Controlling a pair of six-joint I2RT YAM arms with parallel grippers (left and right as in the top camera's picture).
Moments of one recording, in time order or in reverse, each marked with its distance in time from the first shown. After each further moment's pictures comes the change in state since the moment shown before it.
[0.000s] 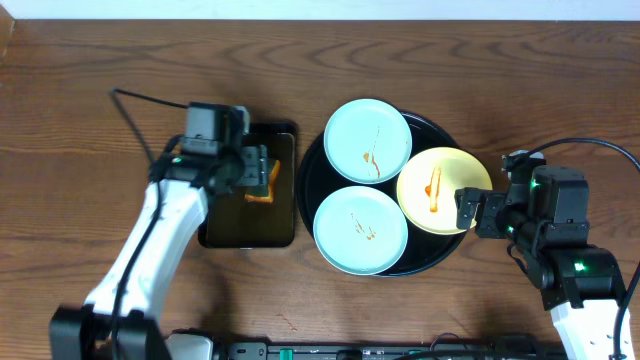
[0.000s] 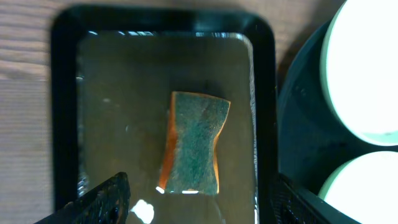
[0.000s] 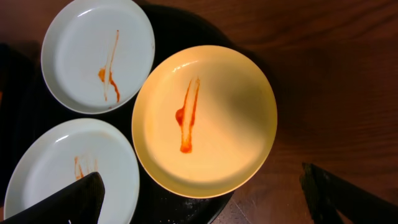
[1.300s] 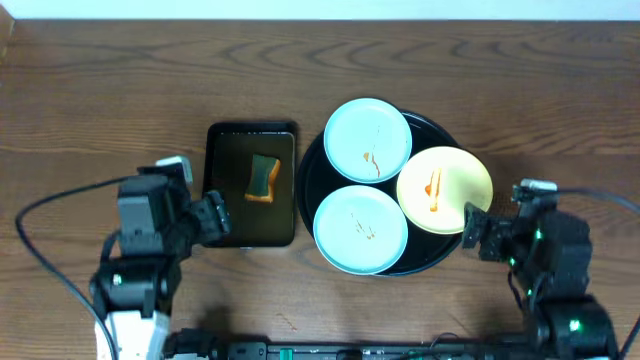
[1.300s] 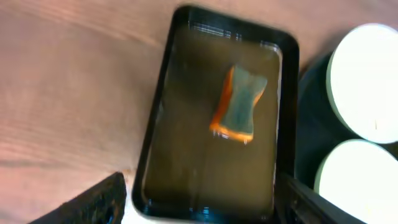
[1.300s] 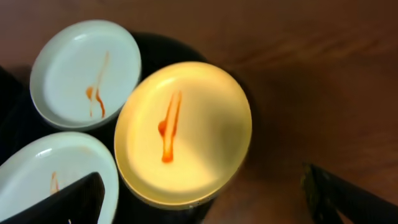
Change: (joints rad) left arm 0.180 -0.615 -0.234 -0.169 -0.013 -0.053; right arm 0.000 -0.305 -0.225 0.121 0.082 -0.001
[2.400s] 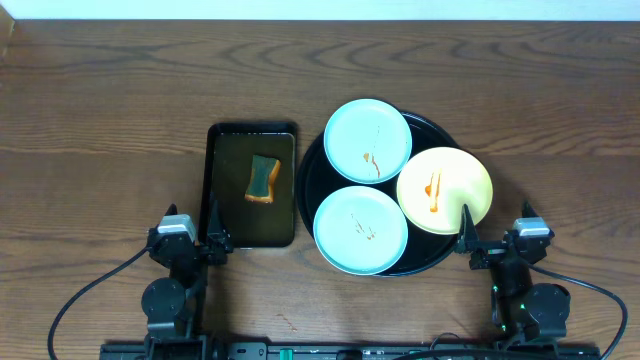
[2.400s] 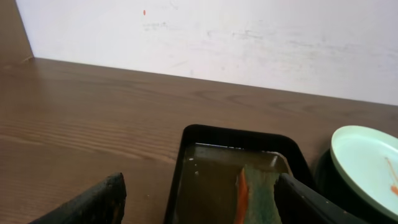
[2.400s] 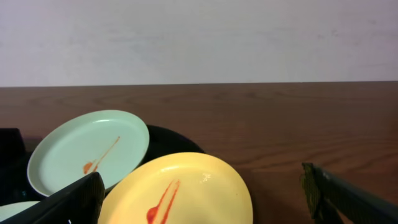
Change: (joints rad) left arm 0.000 -0.817 -0.764 0.692 -0.086 0.093; right arm 0.000 -0.592 -0.560 0.562 -0.003 -0.135
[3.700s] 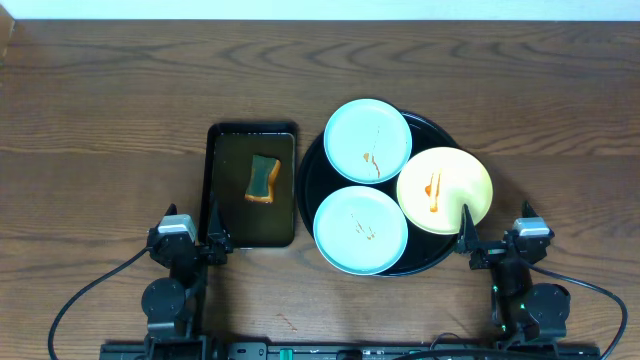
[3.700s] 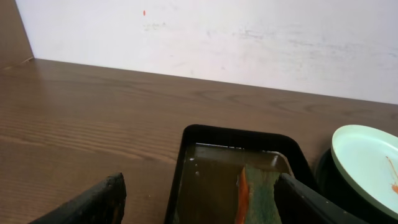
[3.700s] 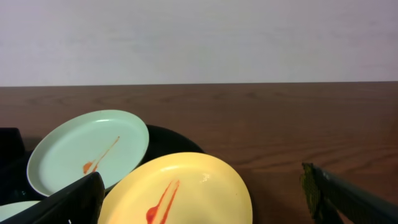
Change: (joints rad) left arm 0.000 0.000 0.000 0.000 0.000 0.010; right arm 0.000 0.000 0.000 -0.001 0.000 -0.004
